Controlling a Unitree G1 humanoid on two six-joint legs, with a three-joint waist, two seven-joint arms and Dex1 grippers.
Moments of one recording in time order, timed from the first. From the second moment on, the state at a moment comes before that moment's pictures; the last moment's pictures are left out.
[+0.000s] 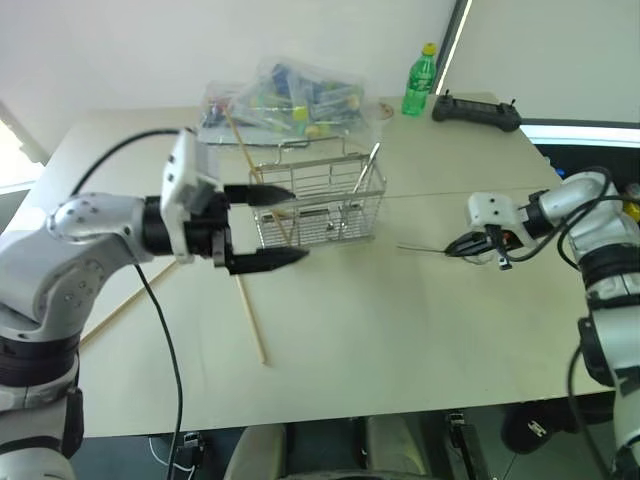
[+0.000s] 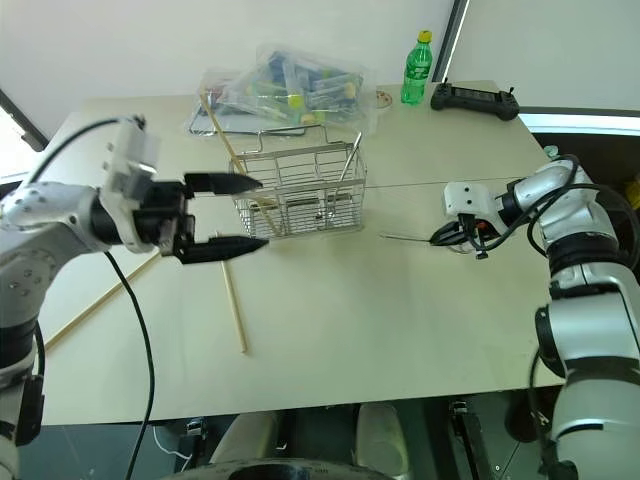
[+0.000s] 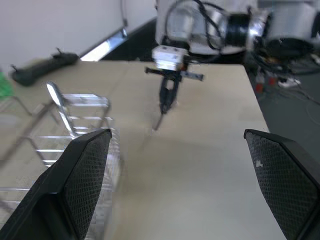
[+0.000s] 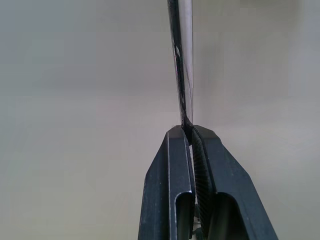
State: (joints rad) left arm -0.59 0.82 0.12 -0.39 -0.86 0.75 -0.96; right arm -0.80 -0.89 0.19 0.62 0.12 -0.04 1.60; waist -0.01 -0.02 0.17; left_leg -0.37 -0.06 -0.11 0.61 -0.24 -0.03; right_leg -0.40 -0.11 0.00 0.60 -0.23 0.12
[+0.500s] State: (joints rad) left arm -0.64 0.78 0.14 -0.32 -0.84 0.73 -0.95; right arm -0.79 -0.46 -0.24 -0.15 0.71 0.73 0.72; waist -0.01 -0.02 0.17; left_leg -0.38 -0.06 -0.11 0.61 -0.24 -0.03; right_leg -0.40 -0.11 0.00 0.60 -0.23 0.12
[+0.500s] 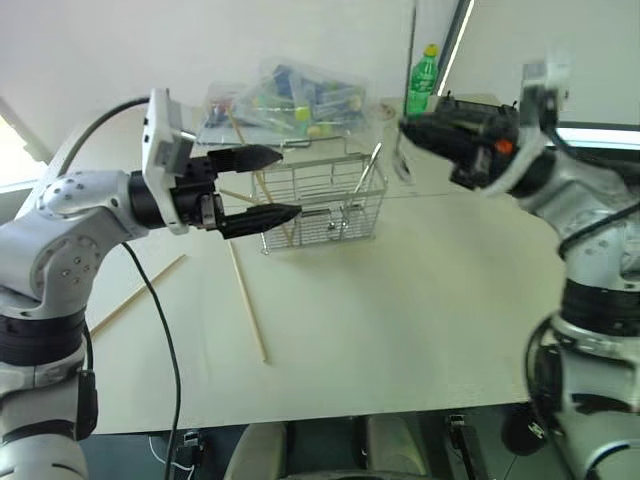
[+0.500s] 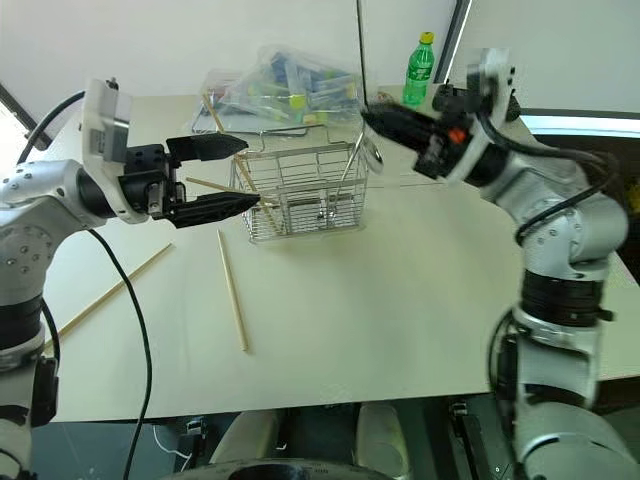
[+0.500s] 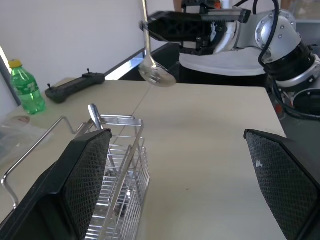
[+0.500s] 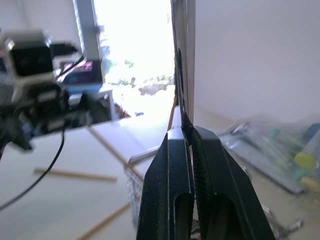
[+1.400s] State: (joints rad) left arm -0.64 0.78 0.15 -0.30 -0.83 0.72 -0.92; right arm -0.72 -0.29 -0.10 0.10 0.47 0.52 0.51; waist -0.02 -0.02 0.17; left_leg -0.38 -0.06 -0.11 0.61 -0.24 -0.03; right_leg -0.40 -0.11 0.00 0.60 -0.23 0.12
